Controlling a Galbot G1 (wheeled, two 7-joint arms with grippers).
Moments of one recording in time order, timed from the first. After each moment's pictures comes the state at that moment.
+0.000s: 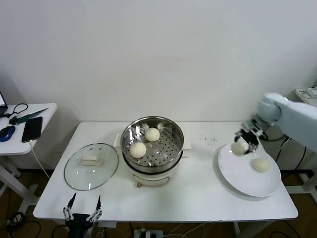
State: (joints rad) left arm 1.83 -1.54 -0.69 -2.00 0.17 -0.13 0.01; right arm 0.61 0.78 -1.33 1.17 0.01 0.24 -1.19
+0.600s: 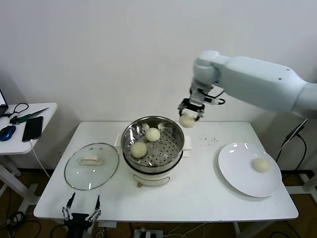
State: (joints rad) left arm 1.82 -1.54 -0.70 -2.00 0.18 -0.12 0.01; right arm 0.73 1.19 -1.33 1.20 -0.08 0.52 -1.18
